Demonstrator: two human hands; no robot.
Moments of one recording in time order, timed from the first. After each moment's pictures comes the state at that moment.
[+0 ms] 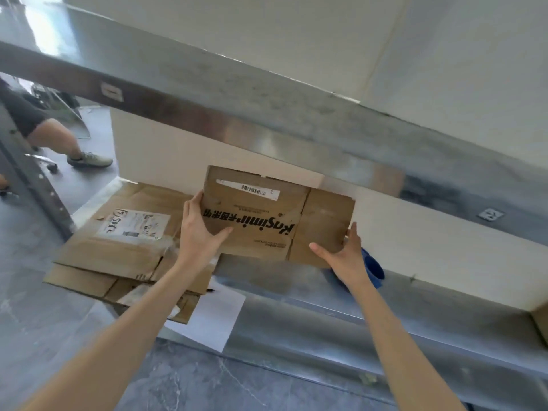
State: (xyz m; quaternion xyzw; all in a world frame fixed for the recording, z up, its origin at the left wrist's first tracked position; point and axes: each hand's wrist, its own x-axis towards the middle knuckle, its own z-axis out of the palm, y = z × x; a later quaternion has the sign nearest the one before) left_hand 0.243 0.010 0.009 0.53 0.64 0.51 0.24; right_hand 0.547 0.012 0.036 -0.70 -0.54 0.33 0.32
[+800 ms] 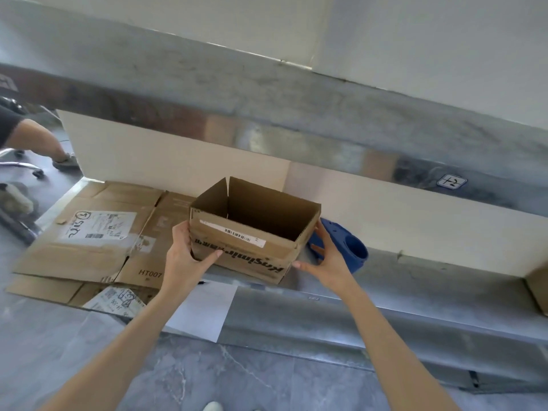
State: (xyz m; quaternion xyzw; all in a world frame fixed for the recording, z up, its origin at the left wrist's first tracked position) left_hand 0.284 -0.020 -0.046 0.53 0.61 0.48 0.34; right_hand 0.593 -0.008 -0.004 -0.63 -0.60 0.40 0.30
